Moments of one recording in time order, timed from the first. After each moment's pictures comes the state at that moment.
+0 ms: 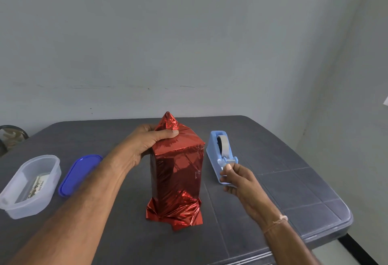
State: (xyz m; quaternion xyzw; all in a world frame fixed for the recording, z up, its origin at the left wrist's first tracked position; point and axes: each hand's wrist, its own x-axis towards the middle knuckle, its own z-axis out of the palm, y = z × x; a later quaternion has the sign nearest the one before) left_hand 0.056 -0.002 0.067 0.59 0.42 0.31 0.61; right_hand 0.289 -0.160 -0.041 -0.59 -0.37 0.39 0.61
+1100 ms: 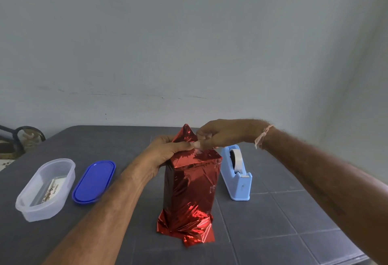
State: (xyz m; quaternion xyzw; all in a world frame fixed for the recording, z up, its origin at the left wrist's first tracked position) left_hand 0.055 0.008 0.057 0.59 0.39 0.32 0.63; right_hand 0.245 -0.056 0.151 -0.60 -0.78 0.19 0.01
